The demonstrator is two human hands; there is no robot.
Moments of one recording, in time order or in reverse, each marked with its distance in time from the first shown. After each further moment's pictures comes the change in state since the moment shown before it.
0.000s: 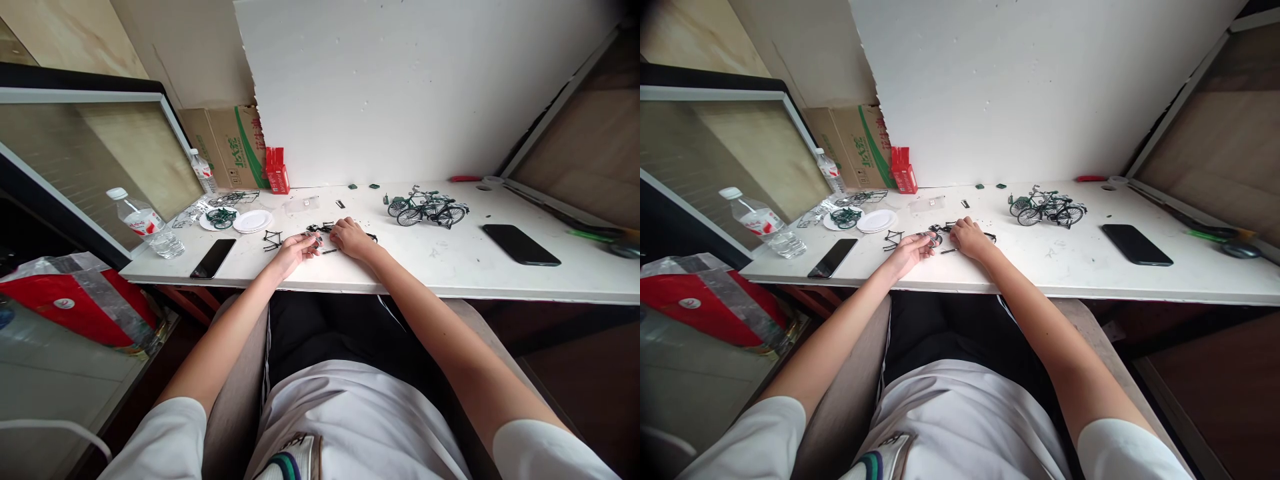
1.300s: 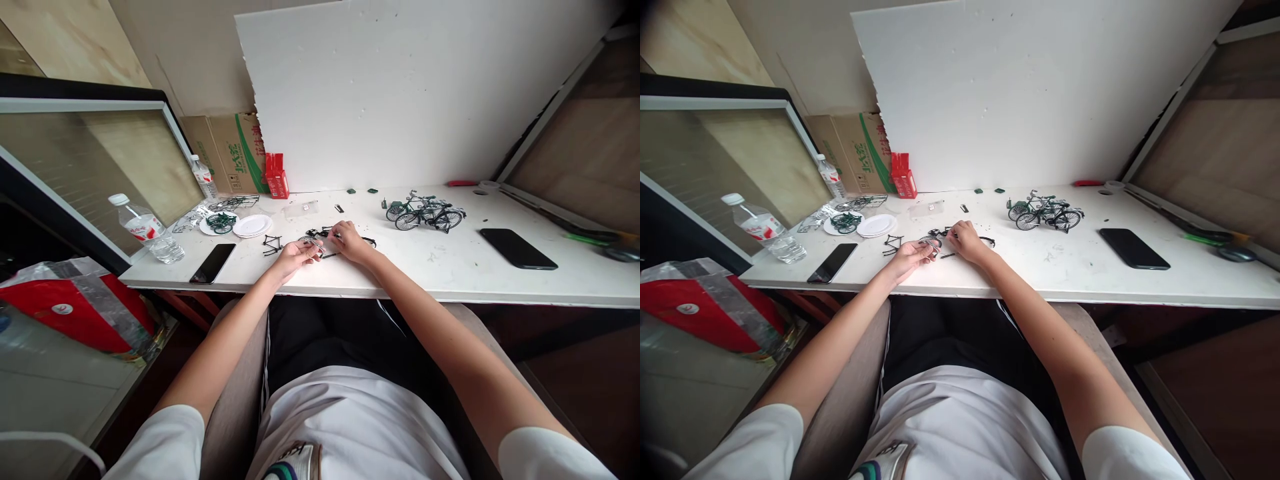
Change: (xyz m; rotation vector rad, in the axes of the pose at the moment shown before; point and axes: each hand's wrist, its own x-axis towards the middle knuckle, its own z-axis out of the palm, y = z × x) left_hand 0.003 -0.007 -0.003 0.172 0.001 0.046; right_hand -0.001 0.000 0.003 0.290 0.148 0.045
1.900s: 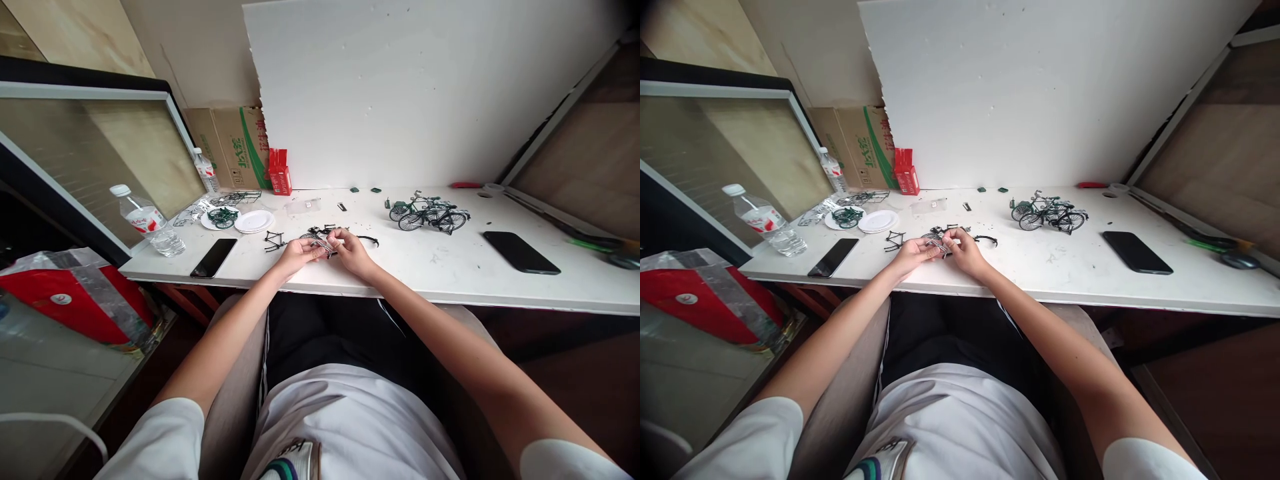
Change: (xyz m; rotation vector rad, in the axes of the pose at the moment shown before) left_hand 0.004 -0.009 0.001 0.087 0.013 0.045; right_hand -0.026 -0.041 0.011 0.760 0.159 0.091
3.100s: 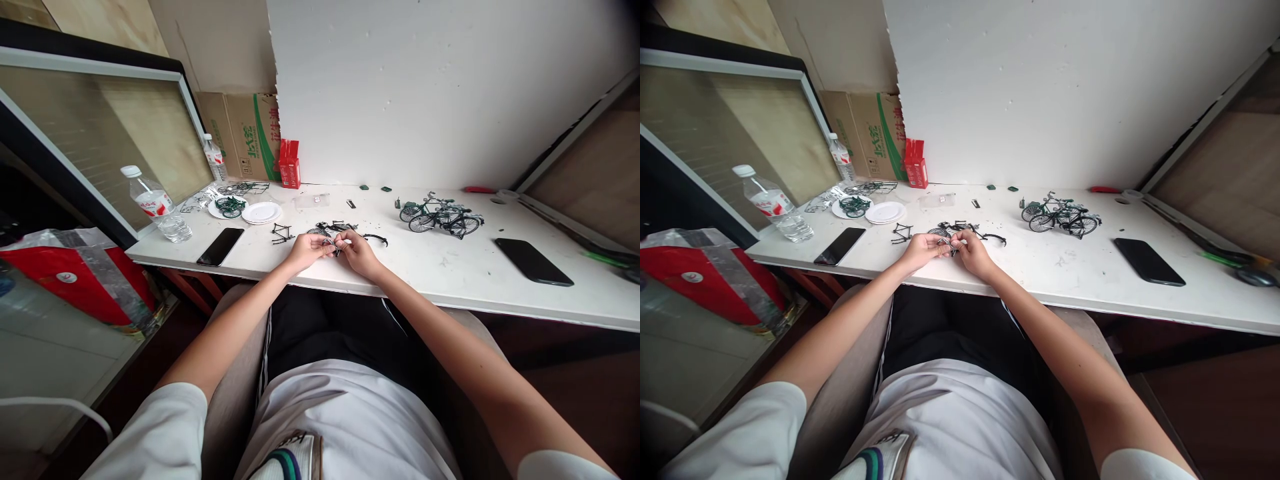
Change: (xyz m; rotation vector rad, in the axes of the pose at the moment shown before) left_hand 0.002 -0.006 0.005 0.121 0.031 0.060; right_hand -0.003 0.010 -0.001 -0.190 -0.036 -0.010
